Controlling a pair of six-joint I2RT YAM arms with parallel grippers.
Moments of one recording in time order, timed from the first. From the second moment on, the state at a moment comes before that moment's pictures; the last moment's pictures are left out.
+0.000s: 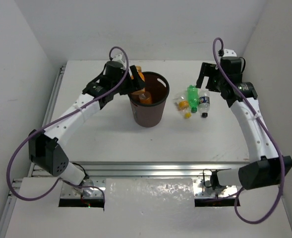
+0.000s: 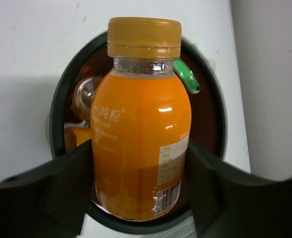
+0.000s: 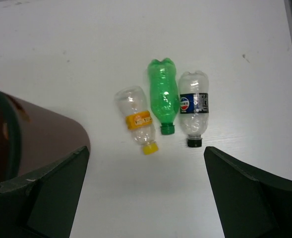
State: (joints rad) left arm -0.46 1.48 1.43 -0.39 0.03 -0.67; right arm 0.17 1.33 1.43 -0.65 0.15 0.23
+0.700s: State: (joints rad) left arm -0.47 1.13 1.52 -0.53 -0.02 -0.60; right arm -0.08 1.93 1.40 -0.48 0.06 0.21
